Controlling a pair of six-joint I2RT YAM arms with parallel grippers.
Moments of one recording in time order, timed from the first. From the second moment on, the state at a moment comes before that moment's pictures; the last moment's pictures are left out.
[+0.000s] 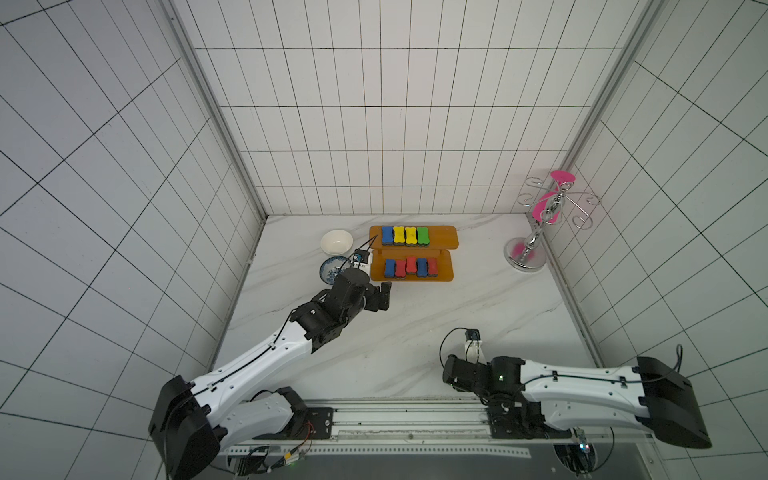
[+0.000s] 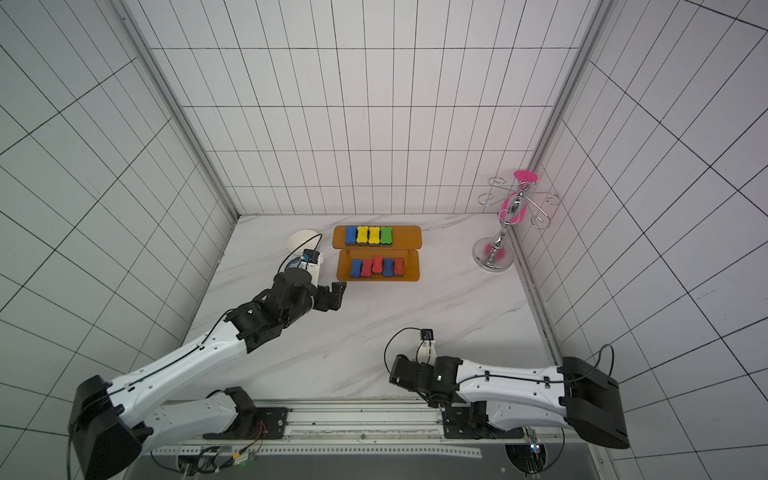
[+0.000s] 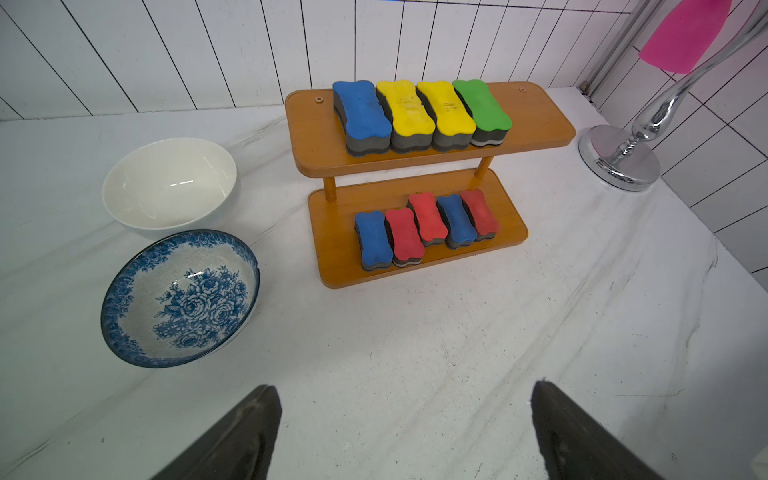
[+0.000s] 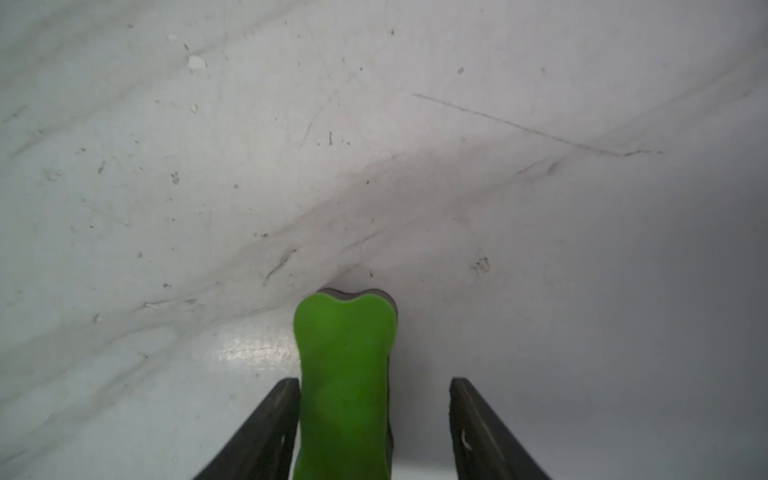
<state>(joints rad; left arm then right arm) -0.73 1.12 0.86 -0.31 -0.25 -0.37 1.39 1.04 0.49 -0.78 0.43 1.24</state>
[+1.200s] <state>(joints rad) -0.74 1.42 1.07 -0.15 -0.34 -0.27 0.51 2.09 2.04 -0.80 -0.03 0.32</state>
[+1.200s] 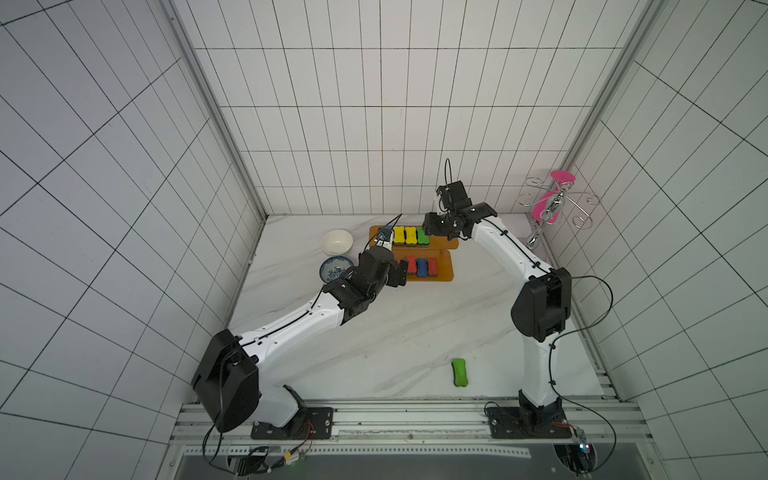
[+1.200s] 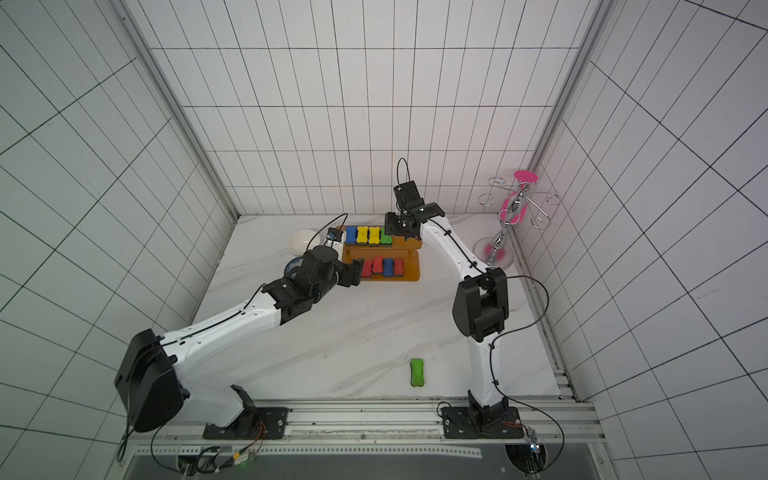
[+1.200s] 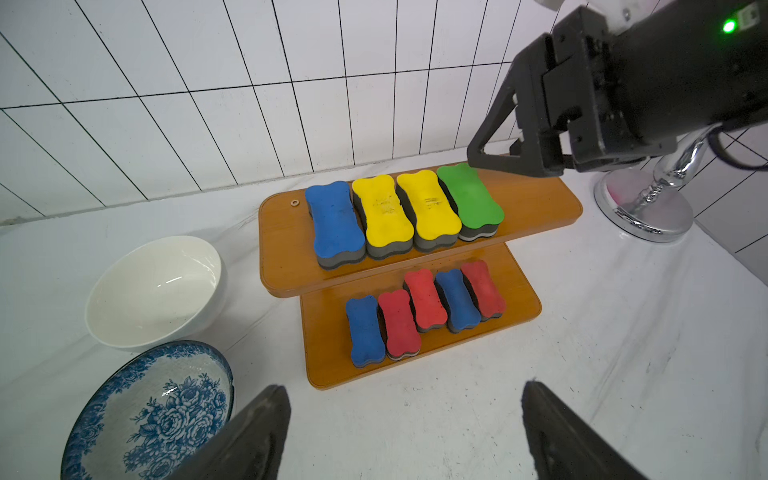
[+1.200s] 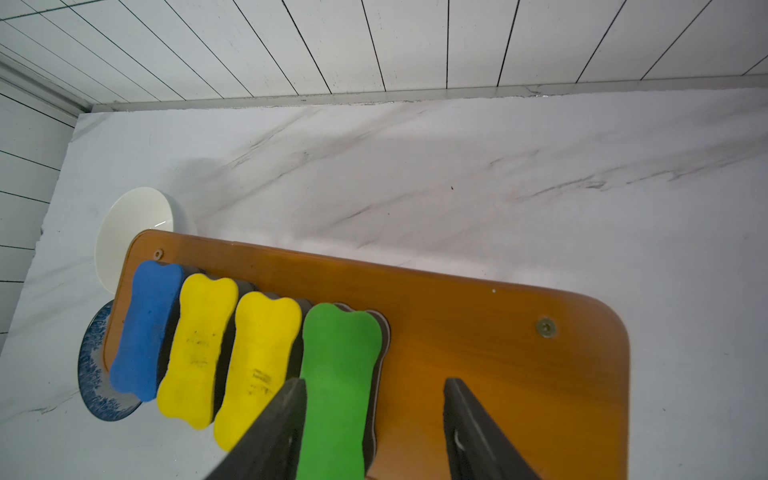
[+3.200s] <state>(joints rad) -0.74 1.39 1.04 -0.14 -0.32 -0.32 0.57 2.21 2.19 -0.97 0.13 0.30</state>
